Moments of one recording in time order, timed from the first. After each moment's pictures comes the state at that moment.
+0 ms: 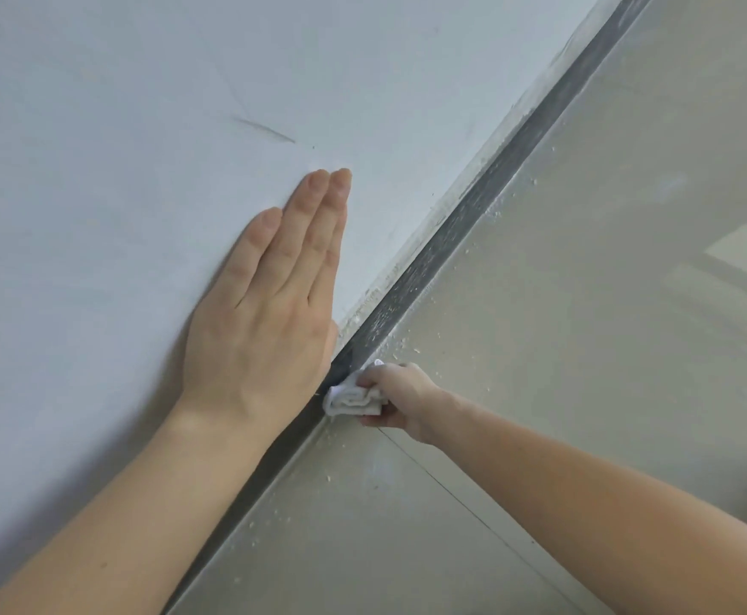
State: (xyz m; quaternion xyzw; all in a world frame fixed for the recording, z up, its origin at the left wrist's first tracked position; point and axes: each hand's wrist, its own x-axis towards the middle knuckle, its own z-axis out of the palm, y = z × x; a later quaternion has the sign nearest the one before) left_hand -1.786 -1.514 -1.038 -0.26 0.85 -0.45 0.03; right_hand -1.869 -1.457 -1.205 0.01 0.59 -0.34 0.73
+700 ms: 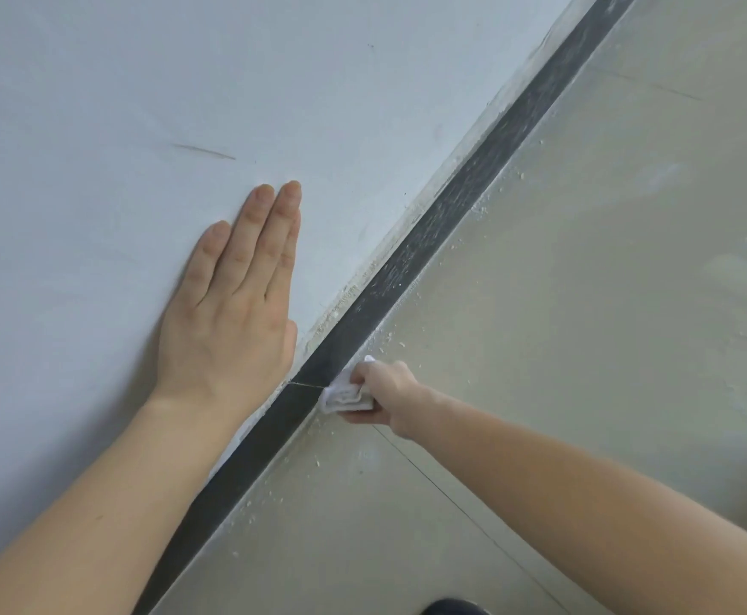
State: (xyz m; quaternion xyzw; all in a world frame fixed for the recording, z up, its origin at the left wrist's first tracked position) left_hand -1.789 -1.504 -1.036 -0.30 0.86 -0.41 0.05; right_hand -1.879 -1.442 -1.179 0.03 0.57 -0.35 0.74
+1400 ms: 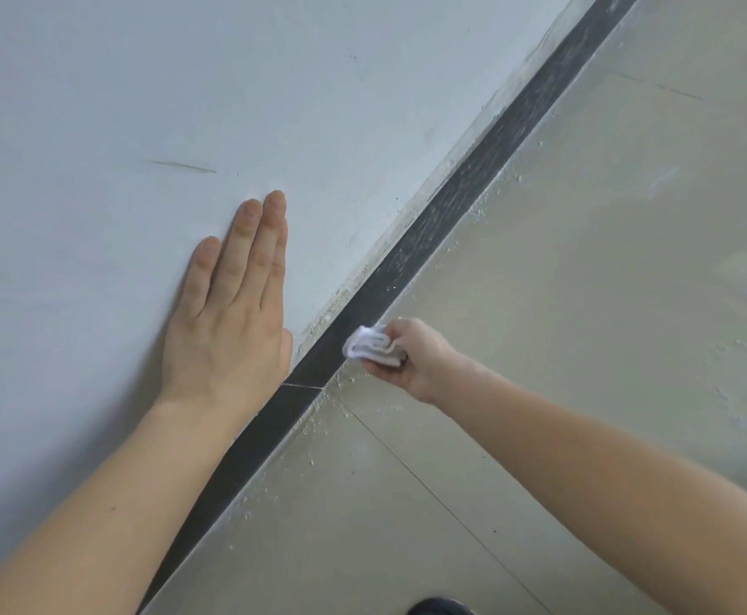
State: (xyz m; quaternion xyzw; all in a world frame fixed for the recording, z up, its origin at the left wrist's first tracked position) left_hand -1.795 -1.498 -1.043 -0.34 0.85 -0.39 0.08; right_hand -1.933 -1.453 -1.181 0.13 0.48 -0.44 0.75
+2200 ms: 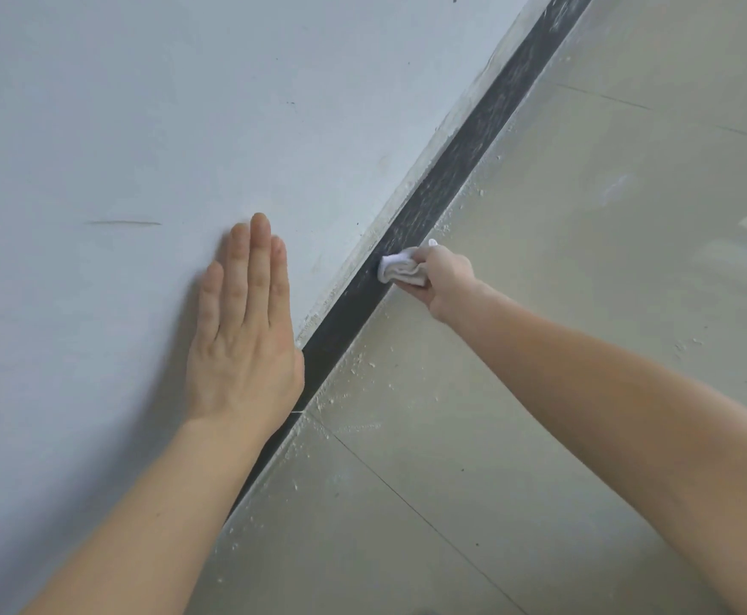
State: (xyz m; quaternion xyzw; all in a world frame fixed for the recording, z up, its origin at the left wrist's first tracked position) left_hand -1.834 -1.490 -1.057 -0.39 0.86 -0.31 0.07; right_hand -2.029 -1.503 -1.185 0.13 0.53 -0.58 0.60
